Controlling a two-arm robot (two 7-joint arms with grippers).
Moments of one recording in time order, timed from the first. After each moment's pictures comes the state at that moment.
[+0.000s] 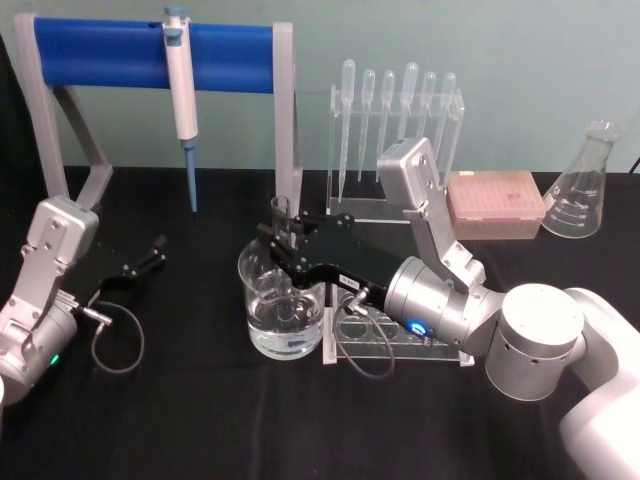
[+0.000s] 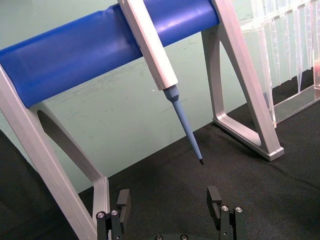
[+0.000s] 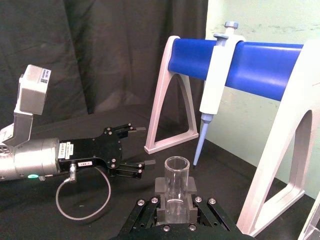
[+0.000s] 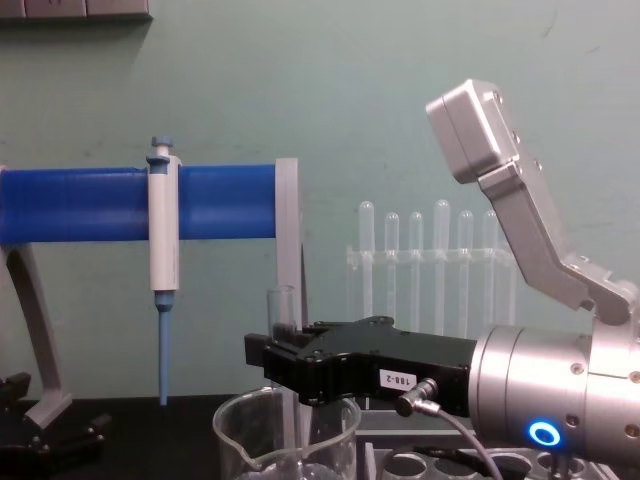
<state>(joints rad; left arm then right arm) -0.20 0.60 0.45 -1.41 -0.25 -0.12 0.03 0.39 0.29 -0.57 -1.44 0.36 0.07 0.45</state>
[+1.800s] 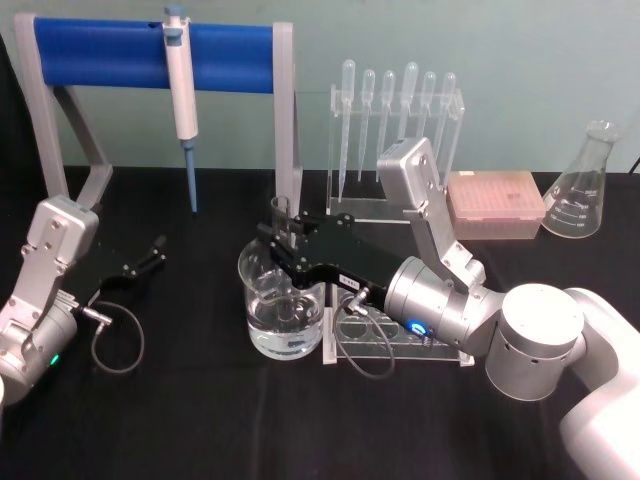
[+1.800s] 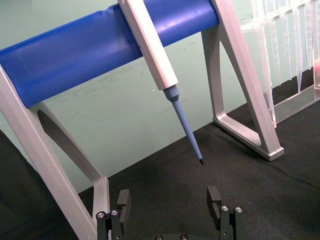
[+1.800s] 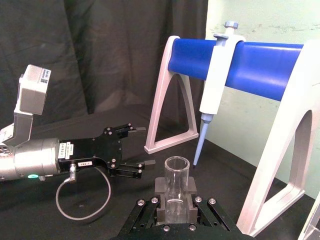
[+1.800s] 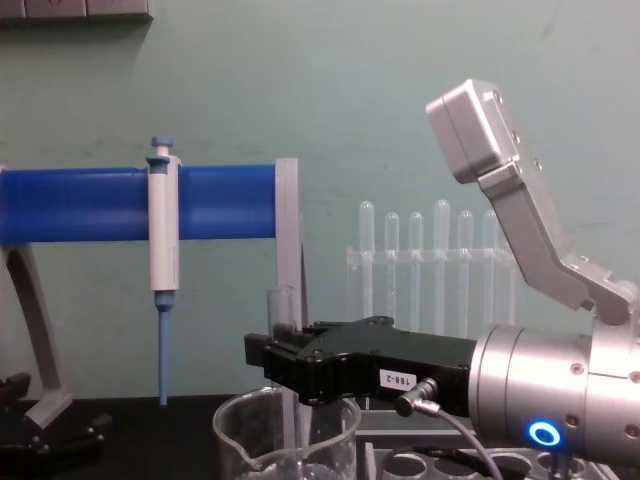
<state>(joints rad) -0.20 0.60 0.45 -1.41 -0.25 -0.12 0.03 0.39 0.29 -0.57 -1.44 0.36 0.07 0.45</state>
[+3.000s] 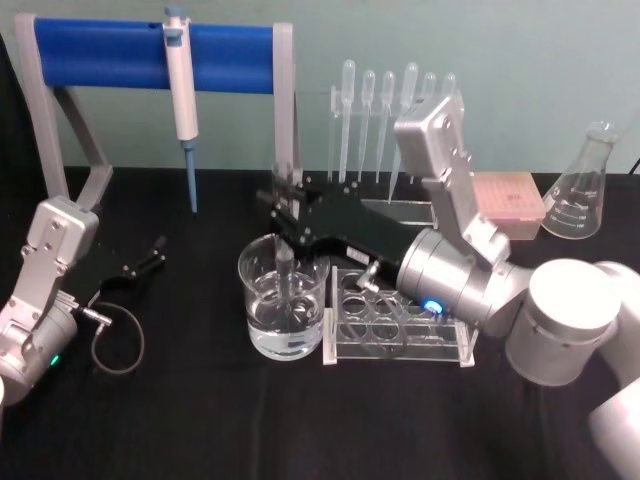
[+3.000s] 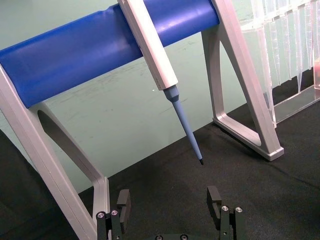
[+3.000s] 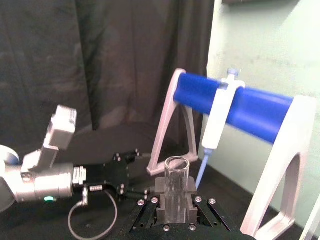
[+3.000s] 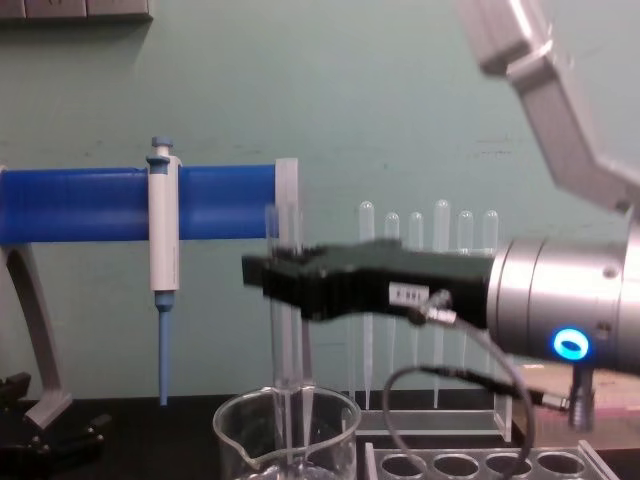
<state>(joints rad) -0.20 0.60 0.45 -1.41 -0.25 -0.12 0.03 0.37 0.32 -0.54 -1.61 0.36 0.14 0.44</state>
